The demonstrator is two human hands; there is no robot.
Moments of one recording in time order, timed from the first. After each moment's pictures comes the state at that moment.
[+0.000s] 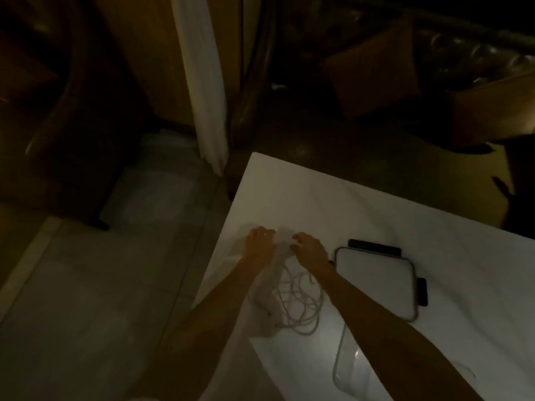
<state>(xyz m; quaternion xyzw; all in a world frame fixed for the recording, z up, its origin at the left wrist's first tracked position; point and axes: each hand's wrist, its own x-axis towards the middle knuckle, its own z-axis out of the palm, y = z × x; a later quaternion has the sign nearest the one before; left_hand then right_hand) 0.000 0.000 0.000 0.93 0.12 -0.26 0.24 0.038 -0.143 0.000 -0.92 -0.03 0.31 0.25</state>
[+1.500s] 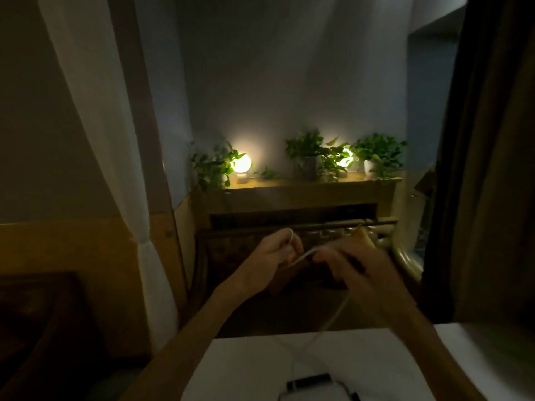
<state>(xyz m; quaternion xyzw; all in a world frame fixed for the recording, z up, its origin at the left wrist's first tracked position) -0.084 -0.168 0.529 0.77 -0.32 0.04 0.54 -0.156 -0.365 0.542 -0.82 -0.31 -0.27 0.41</state>
